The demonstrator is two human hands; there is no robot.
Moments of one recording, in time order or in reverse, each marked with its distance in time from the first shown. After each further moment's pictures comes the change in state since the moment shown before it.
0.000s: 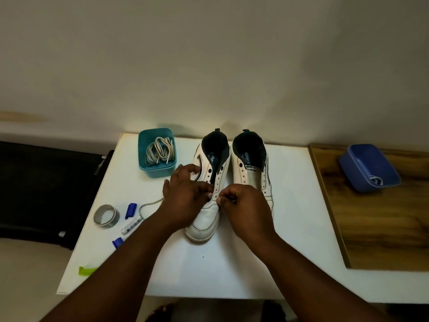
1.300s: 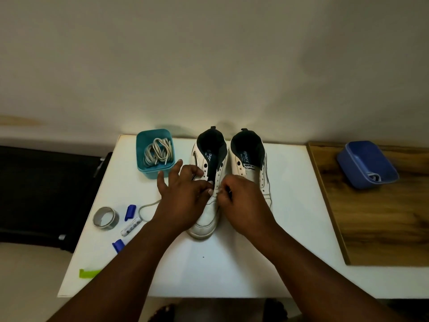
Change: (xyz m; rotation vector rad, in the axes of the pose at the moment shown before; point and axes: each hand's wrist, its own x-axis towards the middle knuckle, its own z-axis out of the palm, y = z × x) left_hand -0.007 0.001 0.004 0.140 0.124 0.115; right_hand 0.009 -0.012 -0.011 -0.103 0.010 -0.263
